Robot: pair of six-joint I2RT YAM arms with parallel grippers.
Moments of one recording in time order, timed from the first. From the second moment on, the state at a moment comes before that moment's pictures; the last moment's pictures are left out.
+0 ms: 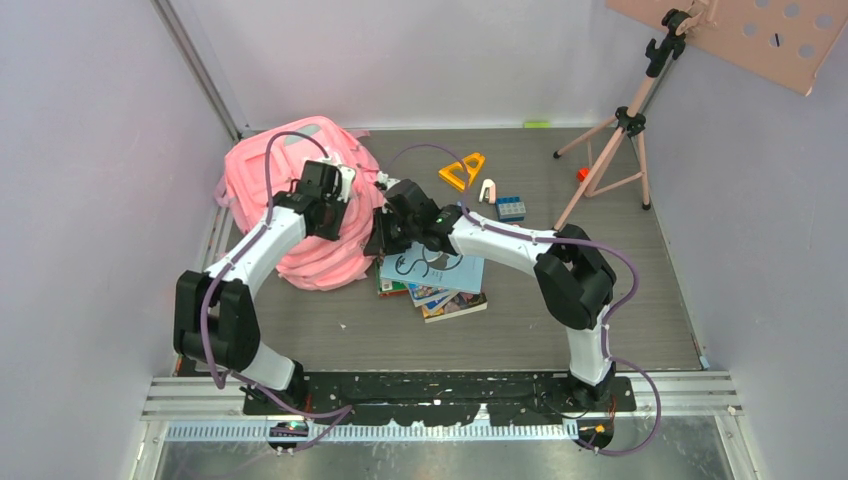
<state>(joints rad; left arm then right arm) -0.25 1.50 1.14 -0.62 -0.12 0.09 0.88 1.96 1.49 -0.19 -0.21 0.63</state>
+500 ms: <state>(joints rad) -0.25 1.51 1.14 -0.58 -0.03 0.08 0.89 1.96 1.49 -0.20 -0.18 0.62</state>
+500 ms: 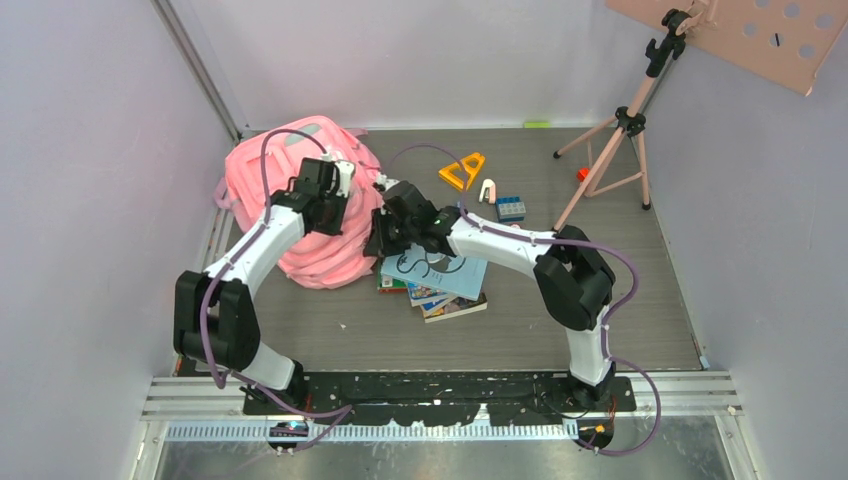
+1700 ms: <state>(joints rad) -0.20 1.44 1.27 -0.66 -0.02 -0.11 0.91 1.87 1.52 -0.30 0.02 0.39</state>
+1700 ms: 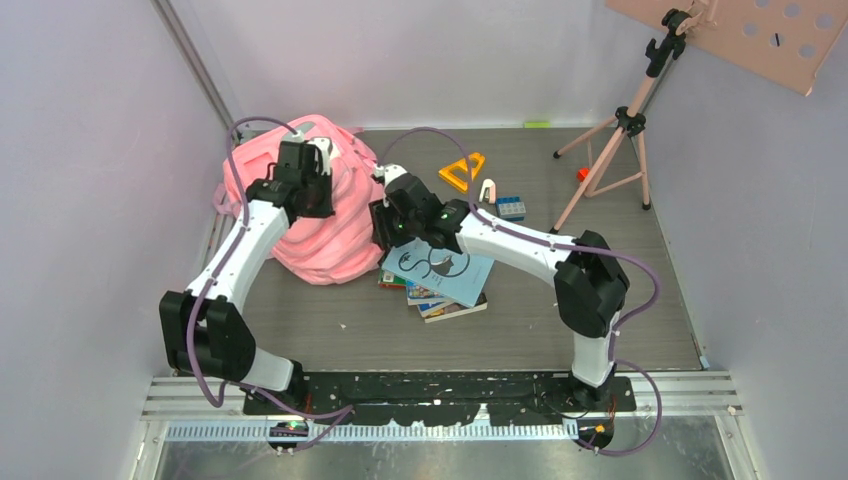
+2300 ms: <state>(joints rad) -0.17 1.43 1.31 -0.69 0.02 -0.14 0.95 1.98 1.61 -0.35 0.00 0.32</state>
